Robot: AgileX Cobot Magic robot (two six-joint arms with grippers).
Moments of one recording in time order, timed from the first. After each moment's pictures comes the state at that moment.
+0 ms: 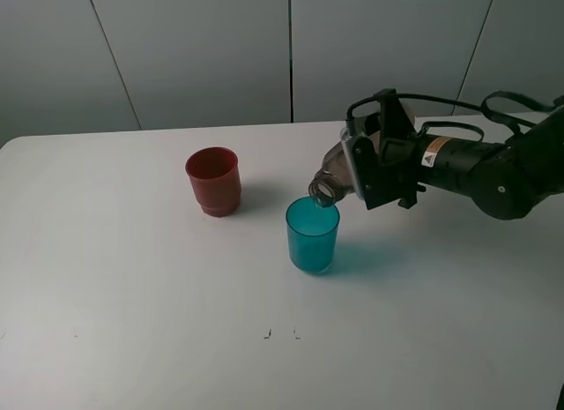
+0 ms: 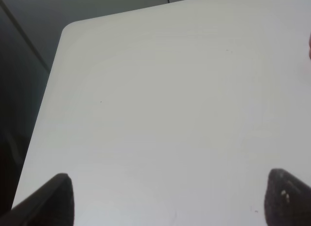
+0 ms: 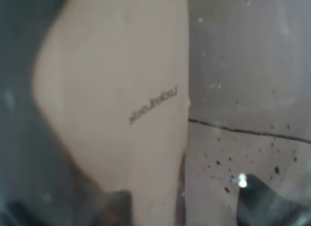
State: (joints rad) left arm 0.05 0.00 -0.52 0.07 1.09 0.13; right arm 0.33 1.89 -0.65 -0.25 -0.74 -1.58
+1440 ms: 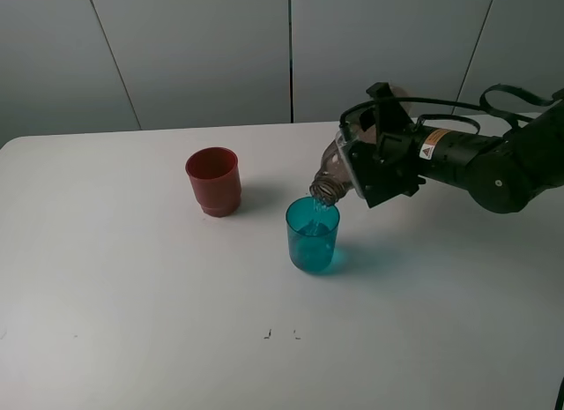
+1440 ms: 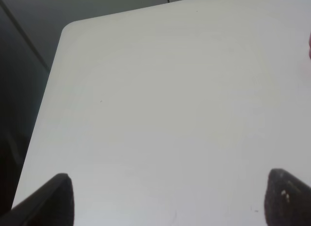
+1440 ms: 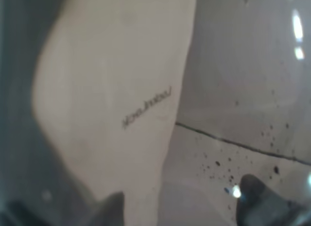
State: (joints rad) left arm 0.05 0.00 -0.52 0.07 1.09 0.14; right arm 0.33 1.89 -0.66 -0.25 -0.75 -1.72
